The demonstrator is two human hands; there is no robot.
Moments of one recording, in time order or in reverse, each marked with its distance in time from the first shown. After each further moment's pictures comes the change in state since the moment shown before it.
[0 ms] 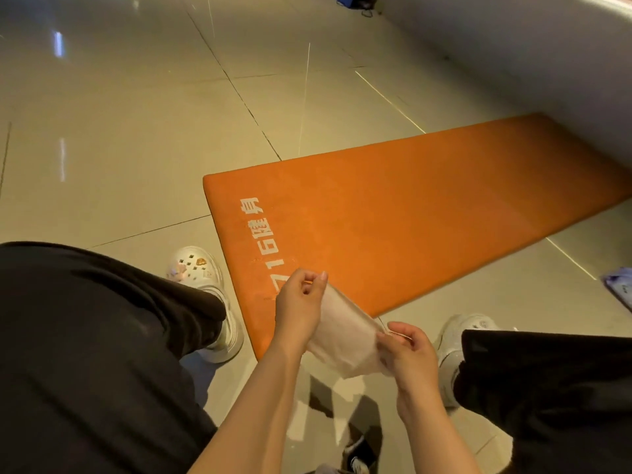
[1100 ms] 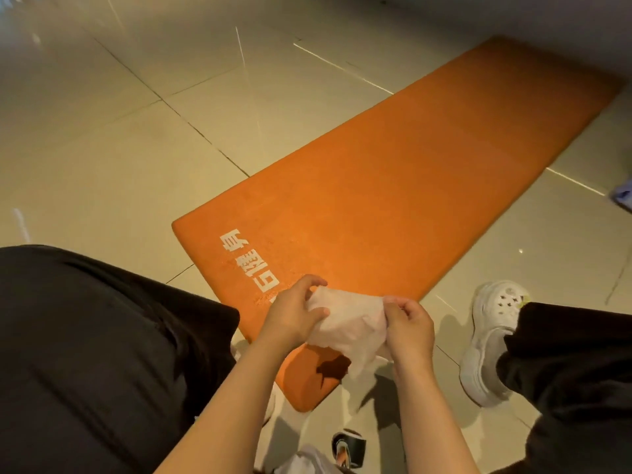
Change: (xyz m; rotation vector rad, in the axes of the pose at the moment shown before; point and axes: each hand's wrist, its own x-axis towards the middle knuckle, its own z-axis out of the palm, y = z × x) left_hand 0.119 0.015 -0.037 0.718 -0.566 0.128; right_hand 0.054 -0.022 0.094 0.045 0.309 0.041
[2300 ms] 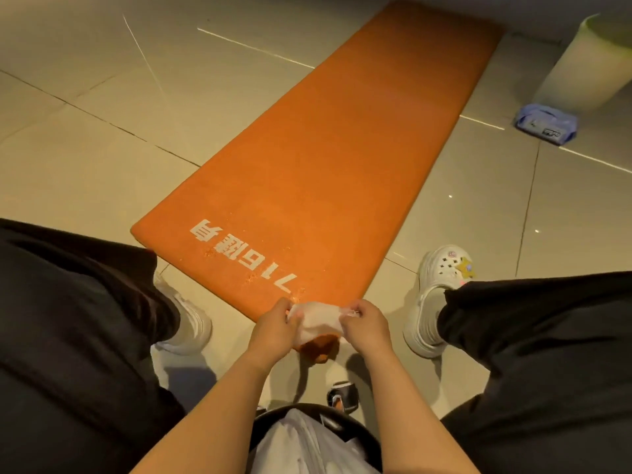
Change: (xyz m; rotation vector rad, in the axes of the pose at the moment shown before) left_hand -0.044 -0.107 0.009 0.170 -0.230 -0.029; right_hand -0.077 0.080 0.037 -0.422 -0.113 0.131
